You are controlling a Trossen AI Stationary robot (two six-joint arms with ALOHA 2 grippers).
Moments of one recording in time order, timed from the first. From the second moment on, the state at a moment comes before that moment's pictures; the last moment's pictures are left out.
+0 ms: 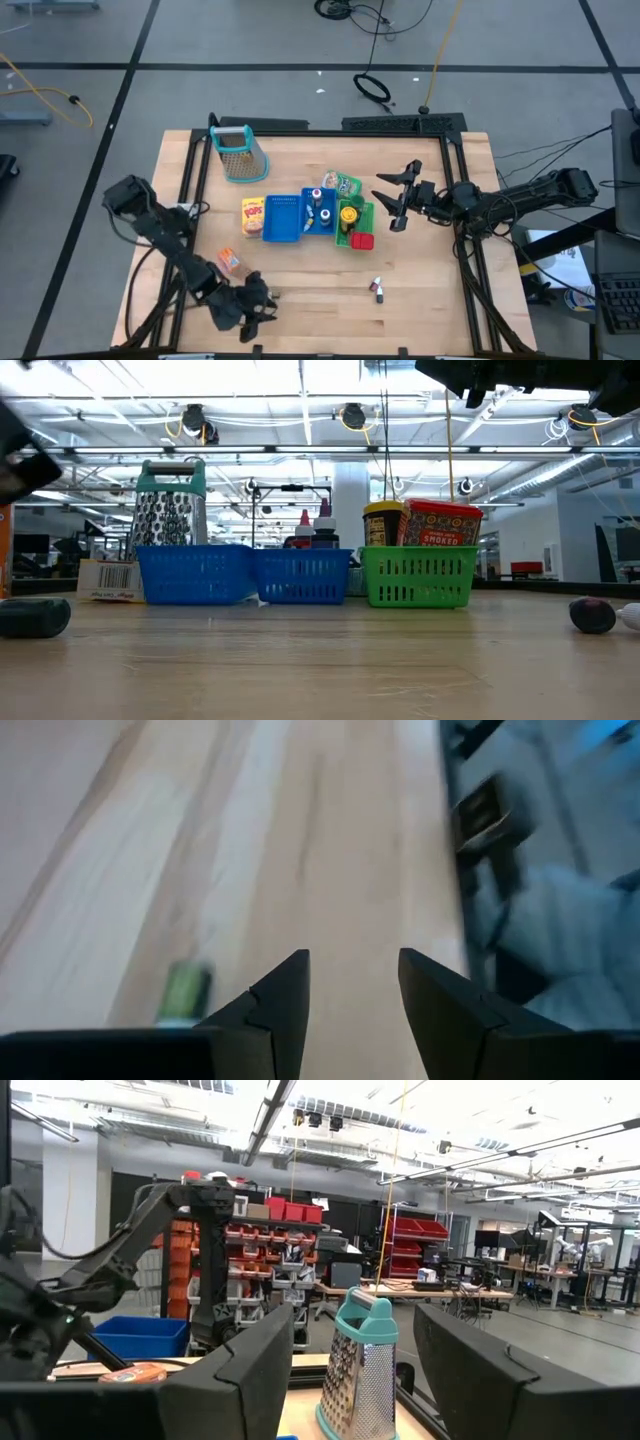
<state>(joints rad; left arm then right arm) -0.84 1.64 0.76 0.13 -0.40 -0.90 0.11 0.97 0.38 0.91 0.36 -0.19</state>
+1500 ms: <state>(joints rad) -0.87 1.86 0.76 0.06 -0.62 -0.87 0.11 0.97 0.38 0.90 0.36 -0.18</state>
